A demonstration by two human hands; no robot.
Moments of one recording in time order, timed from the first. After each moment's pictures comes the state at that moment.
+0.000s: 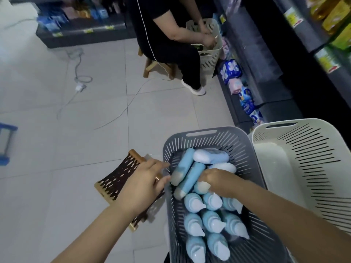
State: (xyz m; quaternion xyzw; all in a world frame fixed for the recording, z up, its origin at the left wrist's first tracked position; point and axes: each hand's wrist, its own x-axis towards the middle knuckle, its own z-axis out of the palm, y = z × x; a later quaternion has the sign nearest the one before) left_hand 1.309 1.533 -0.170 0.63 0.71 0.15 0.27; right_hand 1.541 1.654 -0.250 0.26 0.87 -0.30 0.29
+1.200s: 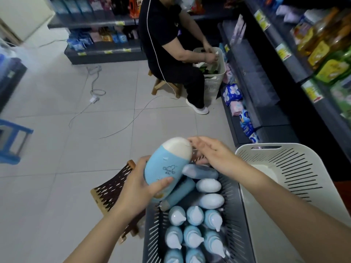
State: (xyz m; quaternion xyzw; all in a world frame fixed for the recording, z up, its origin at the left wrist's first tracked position) left_hand 1.370 1.547 -0.116 0.40 0.75 0.40 0.35; right_hand 1.531 1.705 -0.108 0.38 0.69 -0.61 -0.11
